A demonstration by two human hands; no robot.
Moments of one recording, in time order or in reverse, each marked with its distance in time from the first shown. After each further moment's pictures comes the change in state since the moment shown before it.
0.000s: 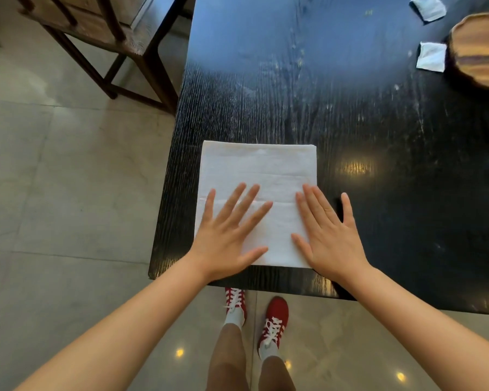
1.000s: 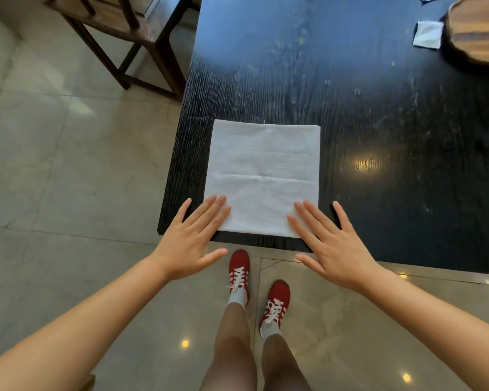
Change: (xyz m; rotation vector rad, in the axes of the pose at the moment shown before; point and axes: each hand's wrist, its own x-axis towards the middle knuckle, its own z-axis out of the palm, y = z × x) left_hand -0.095 -0.012 0.000 0.073 -0.184 -0.004; right_hand -0.076 0.002 0.009 -0.020 -0.044 -0.305
